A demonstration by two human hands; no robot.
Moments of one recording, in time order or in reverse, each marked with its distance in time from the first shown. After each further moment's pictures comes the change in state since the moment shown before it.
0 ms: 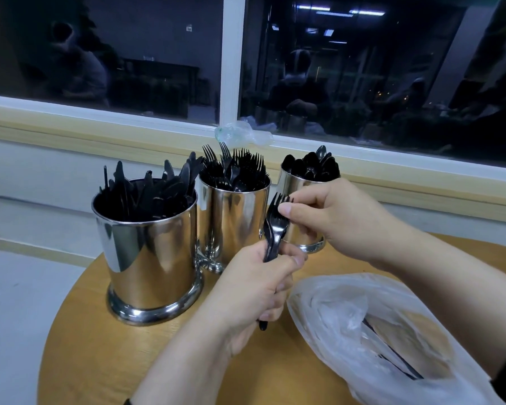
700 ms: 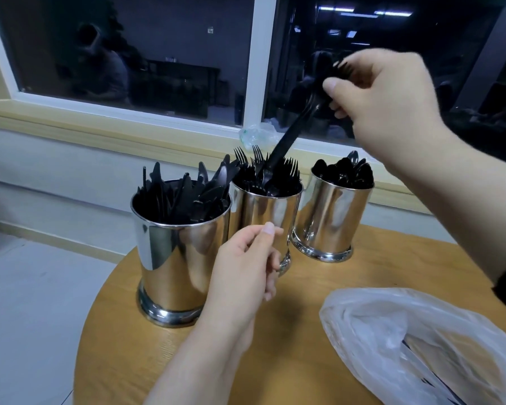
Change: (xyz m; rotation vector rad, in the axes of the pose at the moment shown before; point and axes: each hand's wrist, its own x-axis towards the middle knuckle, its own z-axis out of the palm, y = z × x) left_hand -0.001 0.003 -0.034 -0.067 0.373 0.240; right_hand 0.090 -0.051 -0.042 -0.104 0.643 -0.231
